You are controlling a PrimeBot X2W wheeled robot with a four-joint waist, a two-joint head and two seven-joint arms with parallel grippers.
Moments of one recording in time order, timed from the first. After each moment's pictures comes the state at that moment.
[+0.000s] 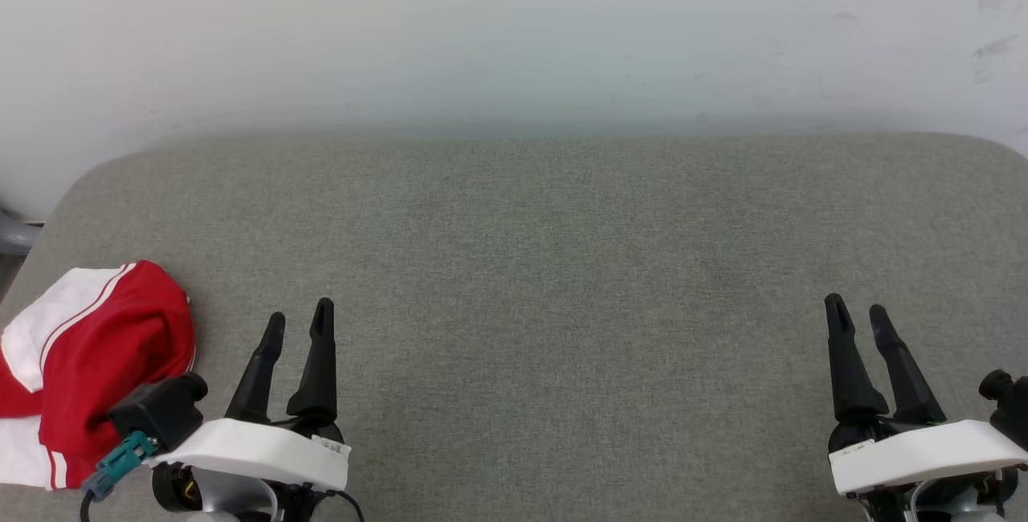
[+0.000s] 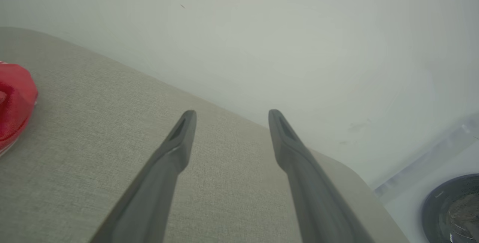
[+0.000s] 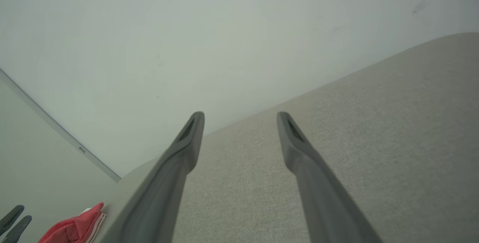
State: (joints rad) left arm -0.03 0.07 0.00 0.05 -0.63 -0.11 -0.11; right arm 0.00 -0.05 -0.05 0.02 0.61 0.13 -0.10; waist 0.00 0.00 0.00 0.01
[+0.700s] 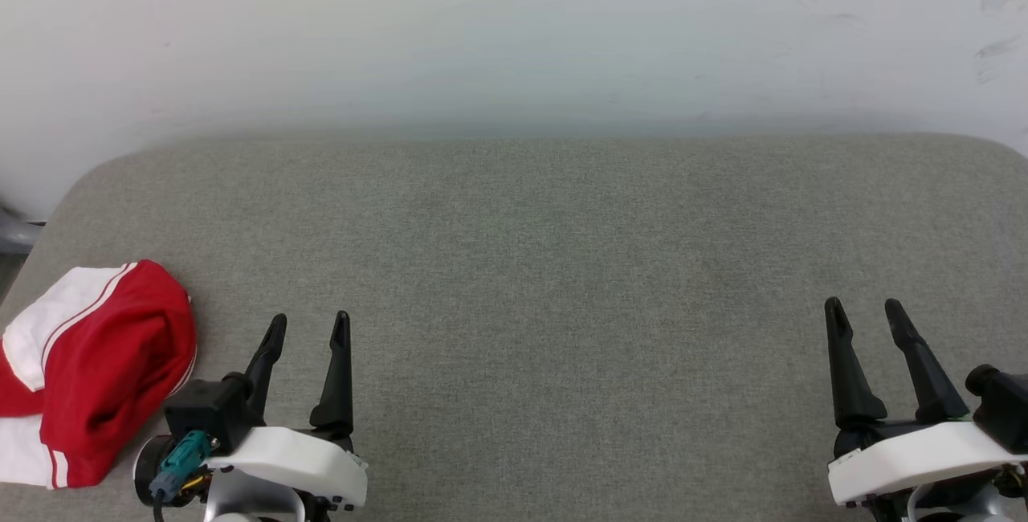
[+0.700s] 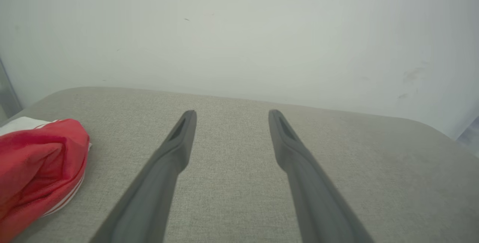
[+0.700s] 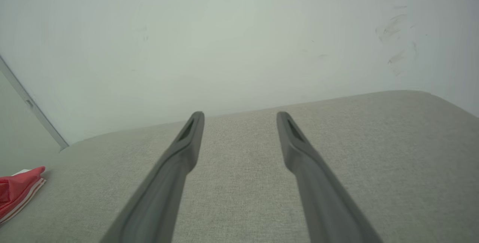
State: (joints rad) left arm -0.03 0.18 -0.14 0.05 -0.37 0.04 -0.16; right arm 0.02 -0.05 -0.07 -0.04 0.31 0.13 -0.07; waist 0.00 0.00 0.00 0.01
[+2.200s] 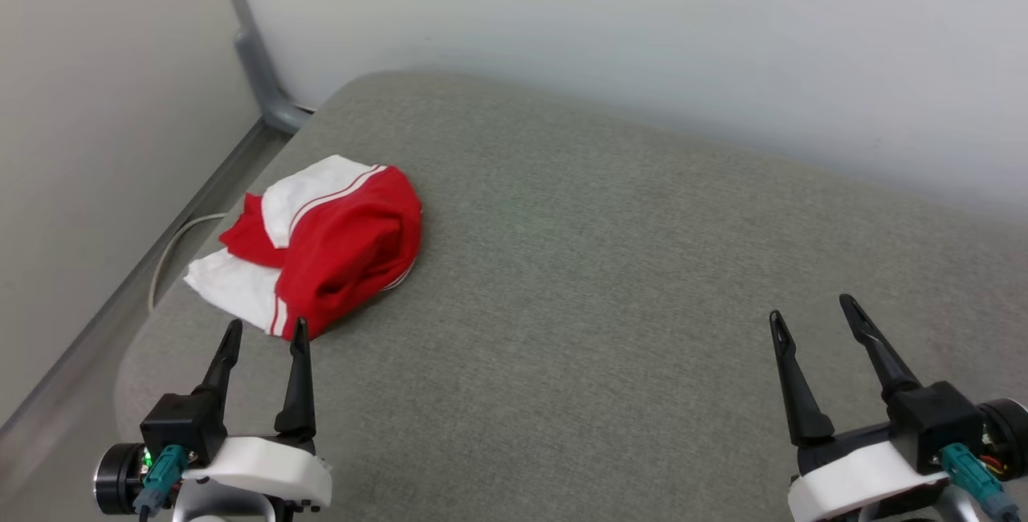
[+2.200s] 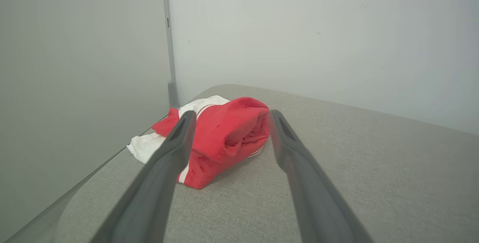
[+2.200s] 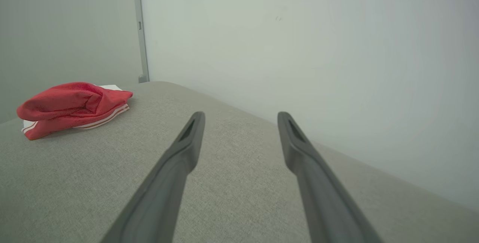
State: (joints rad) left arm -0.05 0.09 0.05 0.17 -0.16 -0.09 -0.26; right arm 0.05 -0.05 0.01 -0.12 -0.05 0.13 -0.10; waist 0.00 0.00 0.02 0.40
